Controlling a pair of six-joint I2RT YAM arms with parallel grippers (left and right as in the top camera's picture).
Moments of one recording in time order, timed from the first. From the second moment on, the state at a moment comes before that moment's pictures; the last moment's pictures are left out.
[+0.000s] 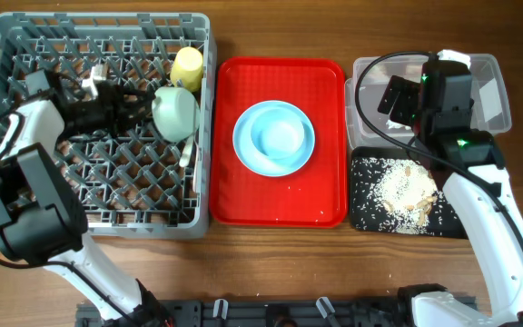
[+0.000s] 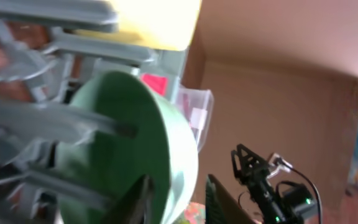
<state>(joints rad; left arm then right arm) 0.39 2.02 1.35 -0.76 1.26 -0.25 0.10 1.32 1.06 -0.49 0.29 0.30</state>
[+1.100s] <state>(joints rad) -0.15 1.77 1.57 -1.11 0.06 -0.27 0.10 1.32 1.06 -0.49 0.29 0.30</state>
